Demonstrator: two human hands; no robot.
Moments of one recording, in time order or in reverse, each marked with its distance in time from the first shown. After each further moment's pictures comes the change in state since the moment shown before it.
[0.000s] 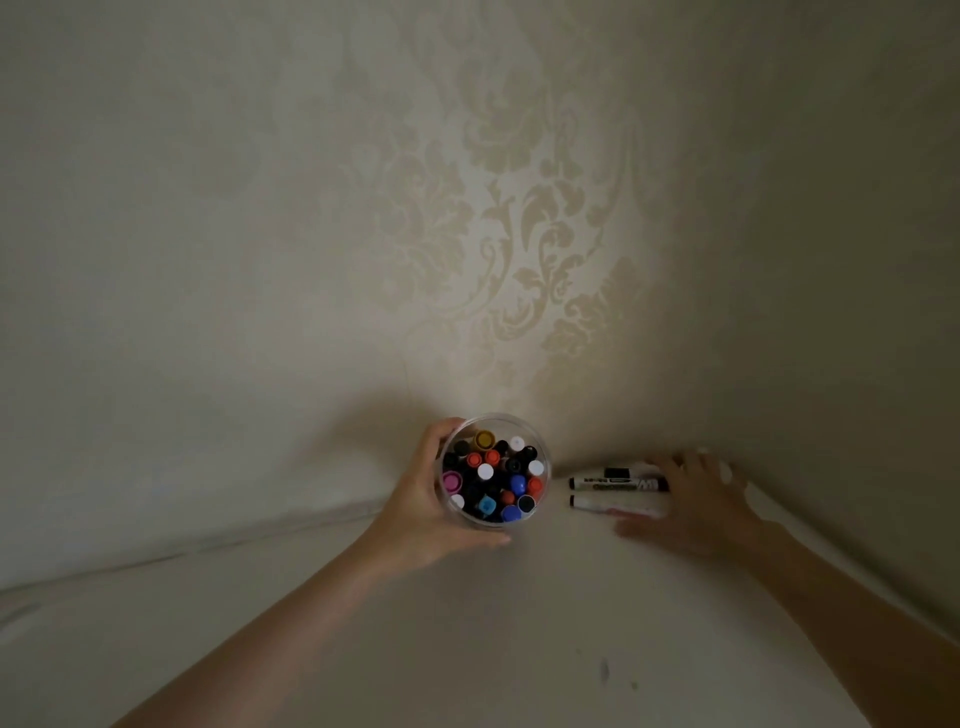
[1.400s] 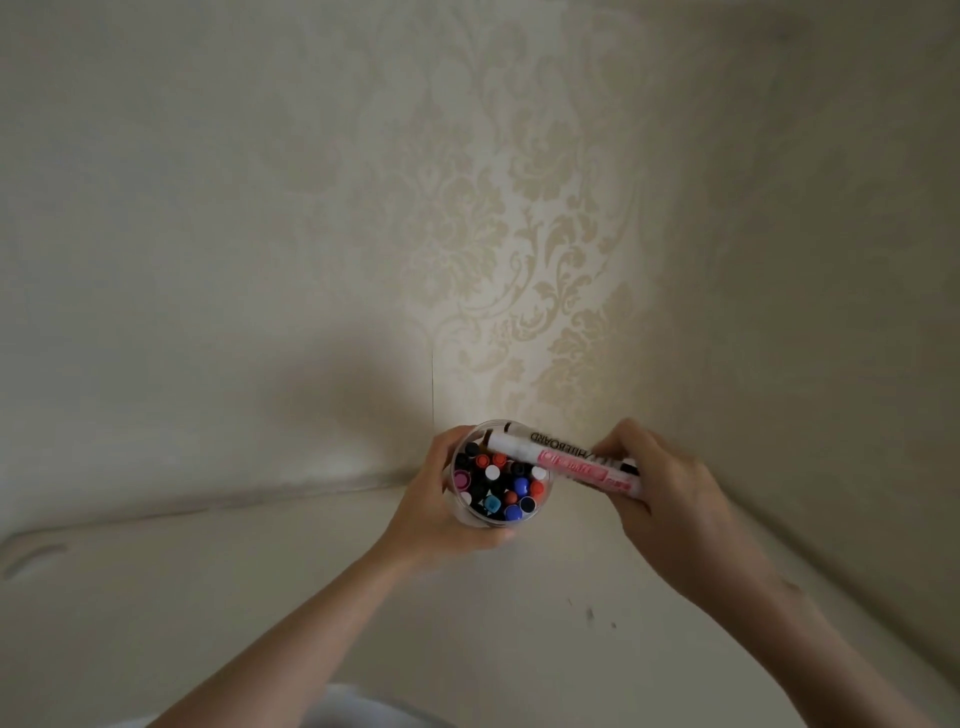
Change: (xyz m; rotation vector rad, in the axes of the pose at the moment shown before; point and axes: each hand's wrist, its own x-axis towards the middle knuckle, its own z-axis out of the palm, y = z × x) left_hand -0.056 0.022 -0.002 -0.065 0.068 0.049; right_hand -0.184 -0.140 -0.153 0.396 0.426 -0.360
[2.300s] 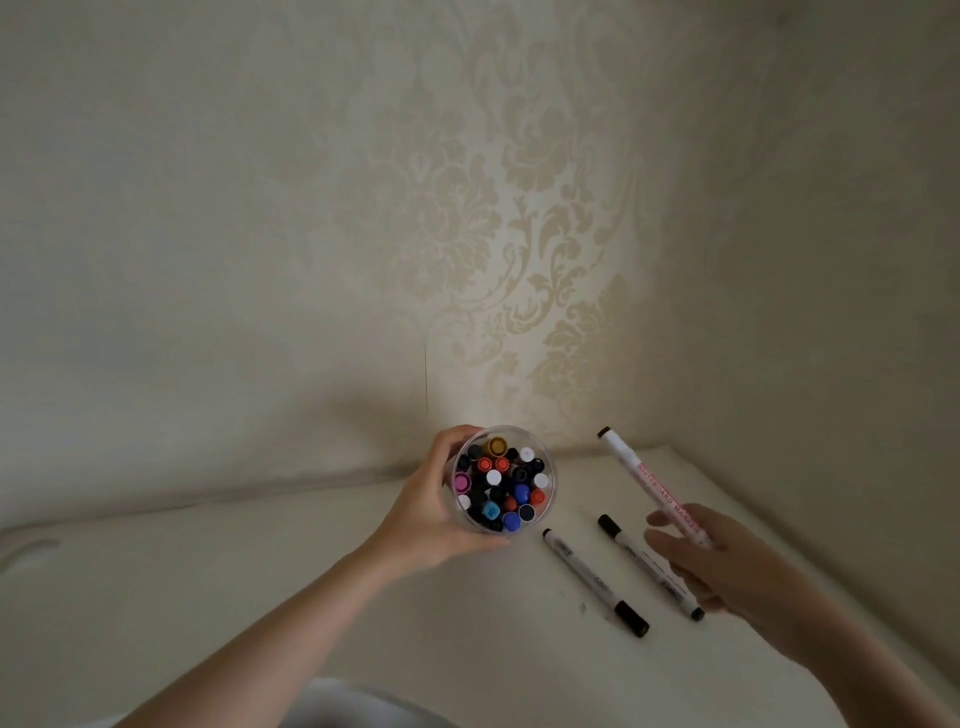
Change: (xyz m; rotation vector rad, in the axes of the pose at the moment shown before) left_hand -0.002 0.002 0.002 0.081 -0.053 0.007; right_hand -0.040 0.073 -0.002 0.562 -0.398 0.768
